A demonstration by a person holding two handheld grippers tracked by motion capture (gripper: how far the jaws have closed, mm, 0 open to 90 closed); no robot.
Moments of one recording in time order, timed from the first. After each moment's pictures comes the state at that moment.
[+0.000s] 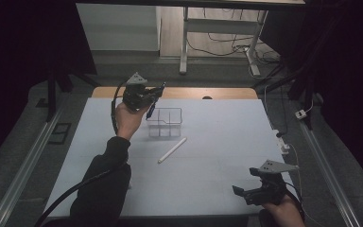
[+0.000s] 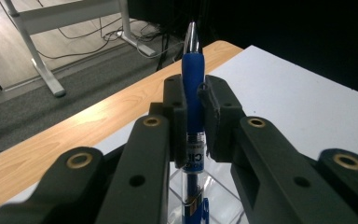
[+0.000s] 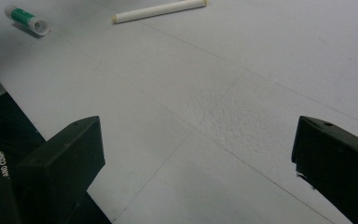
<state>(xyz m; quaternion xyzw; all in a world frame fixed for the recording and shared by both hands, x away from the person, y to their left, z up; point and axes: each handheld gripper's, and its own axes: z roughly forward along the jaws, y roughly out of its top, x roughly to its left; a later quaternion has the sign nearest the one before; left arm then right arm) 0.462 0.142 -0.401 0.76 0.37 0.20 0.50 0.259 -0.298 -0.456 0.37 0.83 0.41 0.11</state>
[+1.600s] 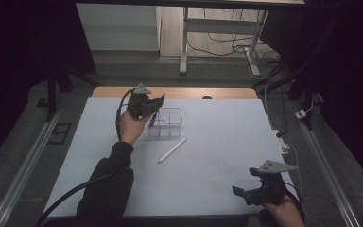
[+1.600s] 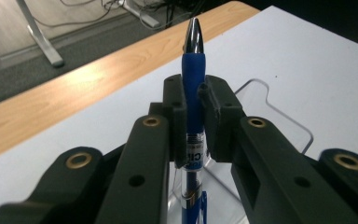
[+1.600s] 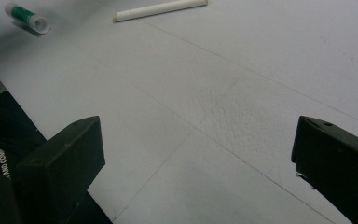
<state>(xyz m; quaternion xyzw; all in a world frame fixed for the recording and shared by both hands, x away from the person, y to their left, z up) 0.473 0.141 -0.453 0.78 0.40 0.17 0.46 0.259 -0.298 -0.456 0.36 0.83 0.40 0.11</state>
